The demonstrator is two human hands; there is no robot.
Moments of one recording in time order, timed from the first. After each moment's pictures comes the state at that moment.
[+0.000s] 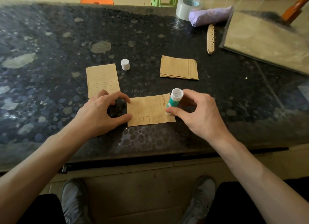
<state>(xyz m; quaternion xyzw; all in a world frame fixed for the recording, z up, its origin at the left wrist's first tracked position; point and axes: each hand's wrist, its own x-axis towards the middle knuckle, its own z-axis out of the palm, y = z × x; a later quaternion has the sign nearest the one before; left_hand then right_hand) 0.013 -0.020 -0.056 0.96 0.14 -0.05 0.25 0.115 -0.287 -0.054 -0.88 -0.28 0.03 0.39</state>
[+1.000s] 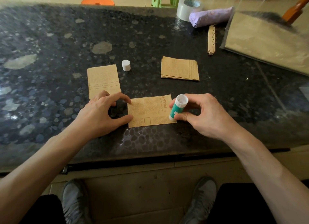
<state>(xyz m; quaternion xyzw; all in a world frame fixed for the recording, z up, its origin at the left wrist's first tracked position) 0.013 -0.018 -0.058 0.96 0.13 -0.05 0.25 0.124 -0.299 -0.037 -0.87 -0.31 0.16 0.34</state>
